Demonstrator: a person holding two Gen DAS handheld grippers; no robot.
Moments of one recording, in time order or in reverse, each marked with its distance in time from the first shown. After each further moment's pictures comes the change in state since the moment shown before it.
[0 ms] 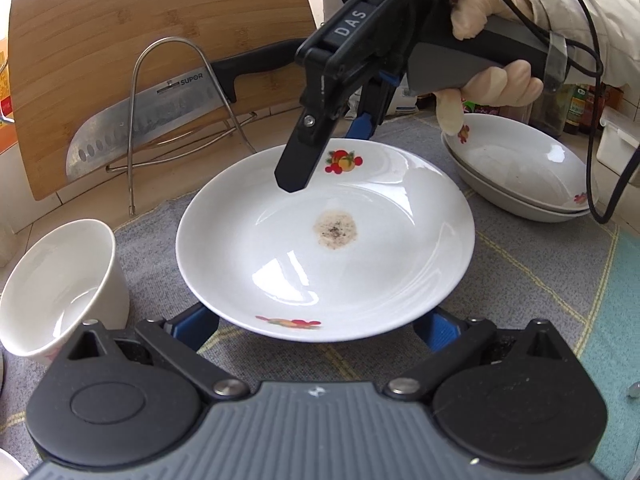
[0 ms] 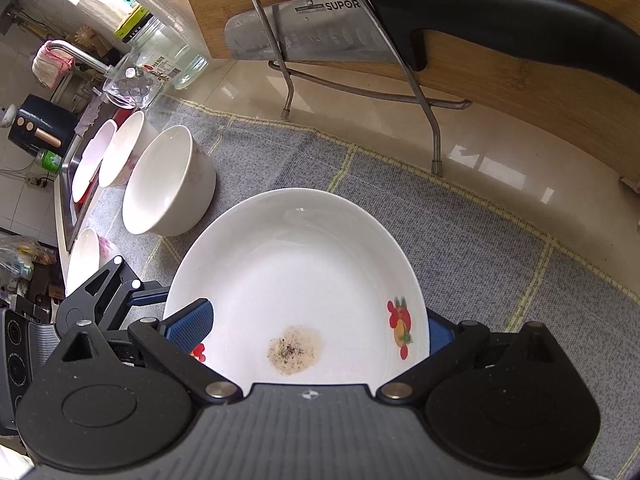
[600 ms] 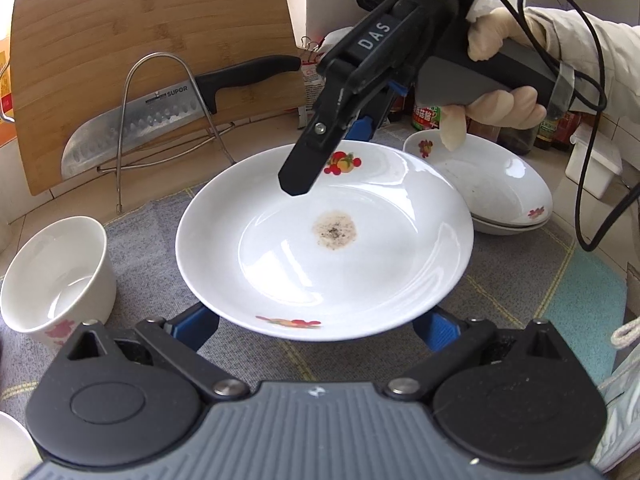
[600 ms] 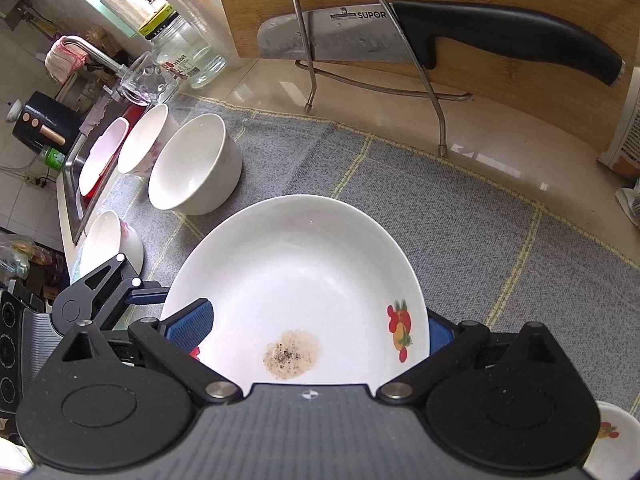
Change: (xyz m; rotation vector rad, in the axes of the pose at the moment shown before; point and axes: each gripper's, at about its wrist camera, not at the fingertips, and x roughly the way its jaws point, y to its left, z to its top) left arm -0.031 -0.012 0.005 -0.040 0.001 -0.067; right arm -0.027 0.022 -0.033 -0.017 -0.048 -0.026
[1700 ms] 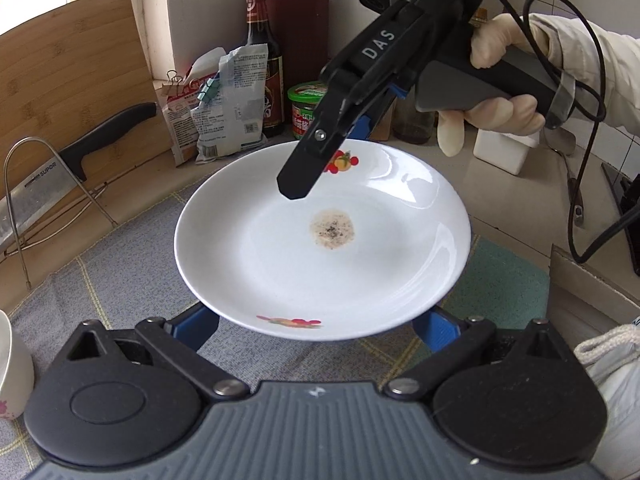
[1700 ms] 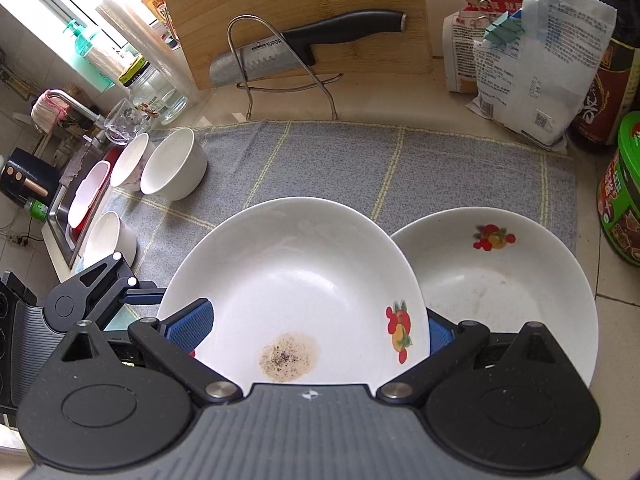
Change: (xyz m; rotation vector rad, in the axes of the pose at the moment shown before) left arm 0.002 -0.090 0.029 0.191 0.017 -0.164; right arm -0.089 -0.025 -0.111 0.161 -0.155 -0.087
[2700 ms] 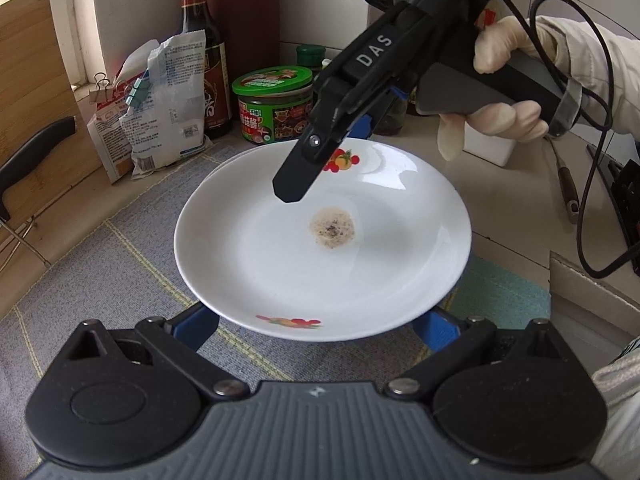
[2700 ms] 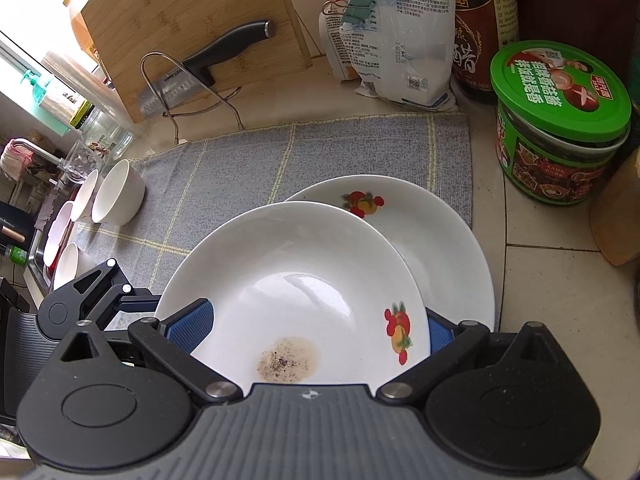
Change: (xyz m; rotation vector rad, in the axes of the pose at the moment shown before) left arm 0.060 -0.009 0.032 0.069 0.053 -0.088; right arm -0.019 -0.072 -0.027 0.136 -0.052 -0.051
